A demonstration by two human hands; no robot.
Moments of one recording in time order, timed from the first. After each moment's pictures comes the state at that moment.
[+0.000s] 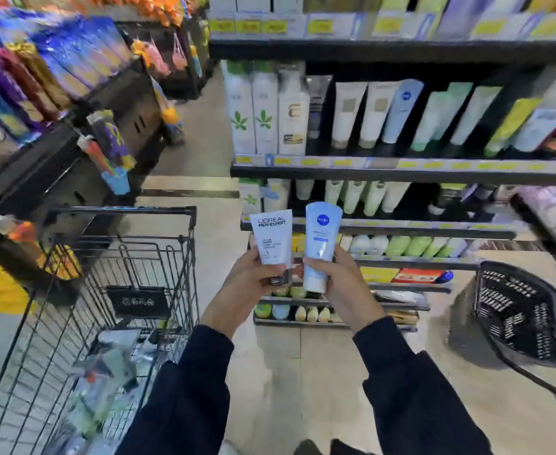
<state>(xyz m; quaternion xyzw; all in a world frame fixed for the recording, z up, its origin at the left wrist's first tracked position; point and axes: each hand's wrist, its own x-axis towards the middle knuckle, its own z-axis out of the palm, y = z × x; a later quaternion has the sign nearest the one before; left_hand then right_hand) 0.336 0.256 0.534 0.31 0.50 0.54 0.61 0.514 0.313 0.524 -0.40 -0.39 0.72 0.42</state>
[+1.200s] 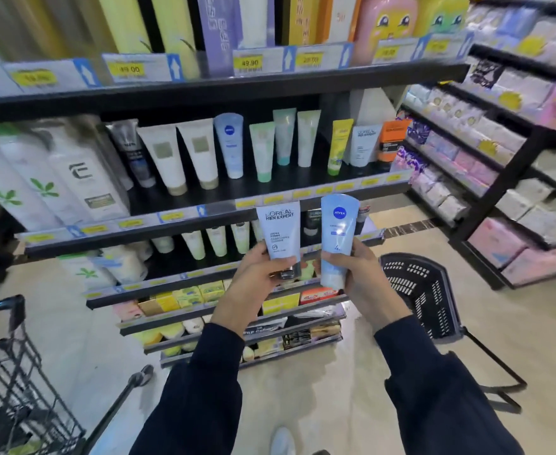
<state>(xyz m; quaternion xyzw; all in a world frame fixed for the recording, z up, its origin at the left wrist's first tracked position) 0.622 0.461 0.555 0.39 0.41 0.47 0.67 0.825 0.461 0.552 -0.45 -0.37 0.62 0.53</state>
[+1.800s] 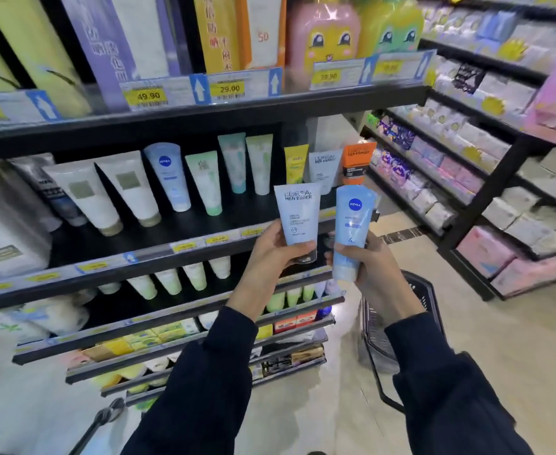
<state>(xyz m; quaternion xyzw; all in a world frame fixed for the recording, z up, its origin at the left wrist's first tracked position) 0.759 0.581 0.586 0.46 0.41 0.48 0.63 0.952 0.570 0.567 -0.43 -0.35 0.60 0.57</state>
